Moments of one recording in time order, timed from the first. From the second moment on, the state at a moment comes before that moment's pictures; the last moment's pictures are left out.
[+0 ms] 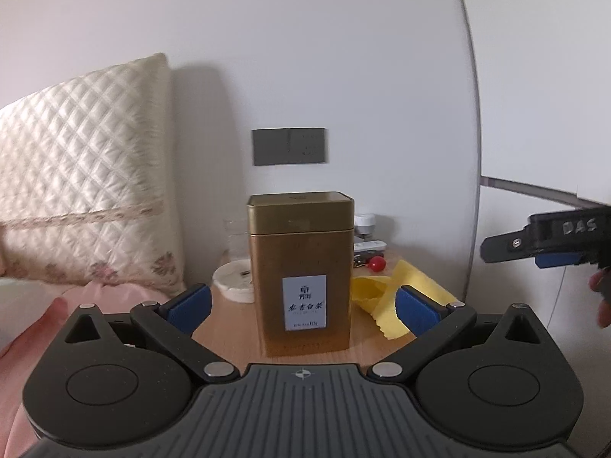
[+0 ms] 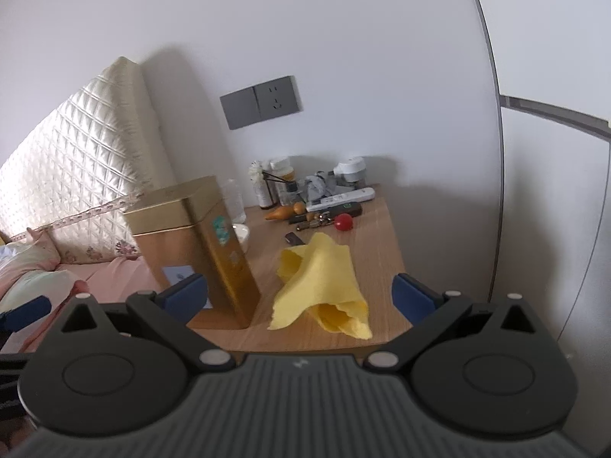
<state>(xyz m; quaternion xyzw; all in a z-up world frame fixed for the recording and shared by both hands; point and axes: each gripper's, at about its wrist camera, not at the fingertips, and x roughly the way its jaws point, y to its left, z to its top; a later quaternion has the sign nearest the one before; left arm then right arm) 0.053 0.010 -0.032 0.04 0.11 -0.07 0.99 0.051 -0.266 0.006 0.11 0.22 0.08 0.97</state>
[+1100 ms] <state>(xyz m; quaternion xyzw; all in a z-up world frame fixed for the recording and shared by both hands) 0.185 0.078 -0.135 -0.03 0.05 -0.24 0.97 0.235 -0.251 -0.091 0.03 0.27 0.07 0.96</state>
